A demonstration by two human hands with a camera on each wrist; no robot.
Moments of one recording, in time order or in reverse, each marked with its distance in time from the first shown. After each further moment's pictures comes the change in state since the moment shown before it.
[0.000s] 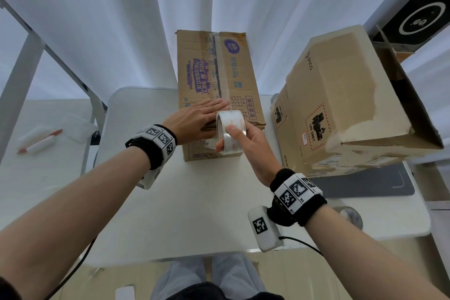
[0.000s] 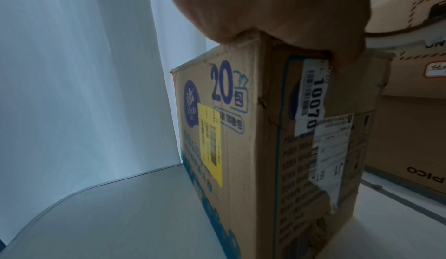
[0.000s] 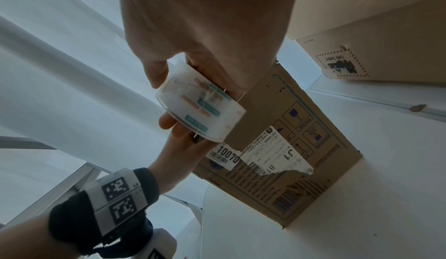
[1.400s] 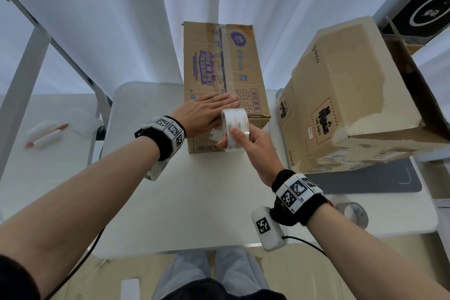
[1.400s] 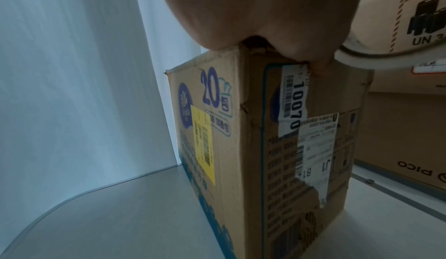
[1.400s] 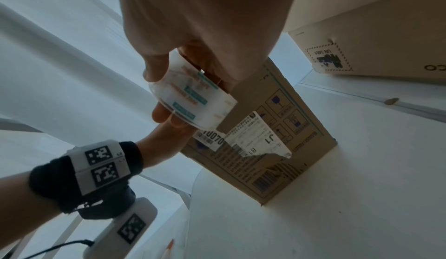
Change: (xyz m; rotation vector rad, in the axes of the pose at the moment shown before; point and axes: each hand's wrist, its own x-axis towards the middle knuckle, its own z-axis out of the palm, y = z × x) left_hand 0.007 0.001 0.002 0.116 -0.131 -0.026; right_hand -0.006 0.018 0.001 -0.038 0.027 -0.057
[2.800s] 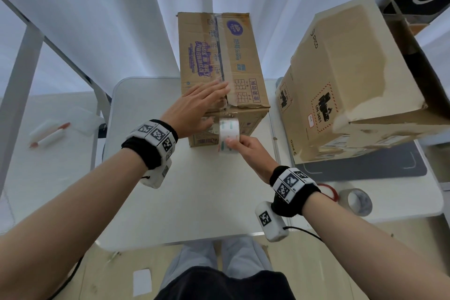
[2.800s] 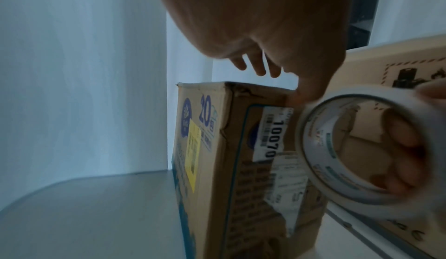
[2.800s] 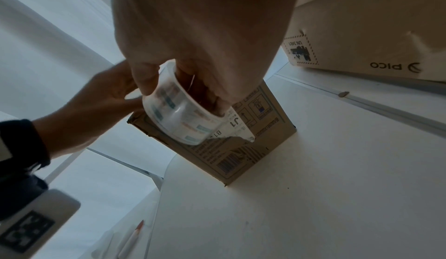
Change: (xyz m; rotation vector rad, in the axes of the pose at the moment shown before) left_hand -0.026 0.027 -0.021 -0.157 0.181 -0.144; right_hand 0.004 0.058 -0.008 -0.072 -0.095 0.200
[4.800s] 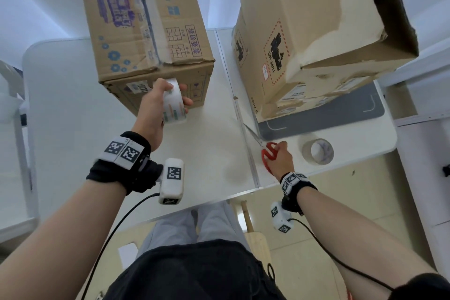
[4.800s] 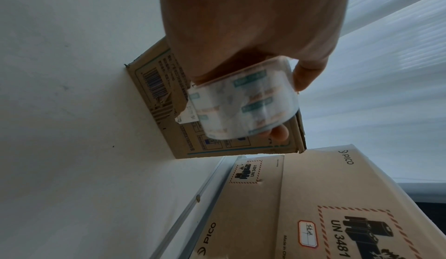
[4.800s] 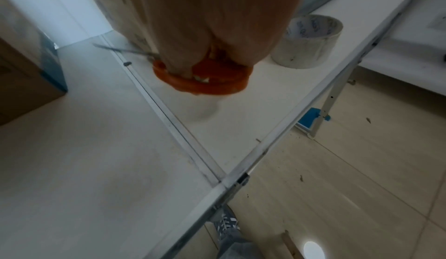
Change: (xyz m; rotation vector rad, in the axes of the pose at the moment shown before) left_hand 0.007 0.097 0.061 -1.498 0.182 -1.008; right_hand -0.080 0.204 -0.142 -0.444 0.637 0.494
